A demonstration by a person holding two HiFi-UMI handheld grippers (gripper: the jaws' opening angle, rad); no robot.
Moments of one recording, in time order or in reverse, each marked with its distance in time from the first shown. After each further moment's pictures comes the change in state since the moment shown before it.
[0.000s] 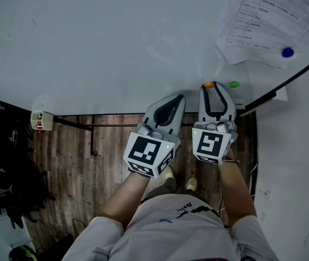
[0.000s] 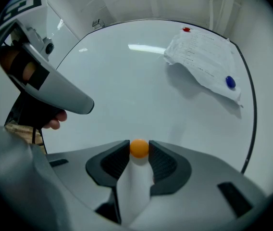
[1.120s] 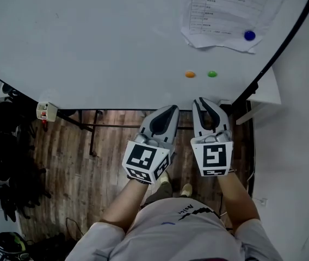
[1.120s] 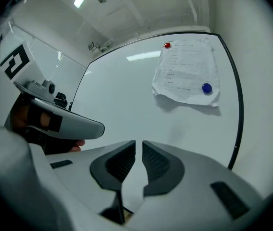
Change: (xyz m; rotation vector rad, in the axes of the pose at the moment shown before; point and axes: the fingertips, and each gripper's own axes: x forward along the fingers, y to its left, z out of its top) left arm -0.047 -0.082 -0.004 0.009 -0.016 0.083; right arm -0.104 -0.009 0.023 0.210 -0.056 0.235
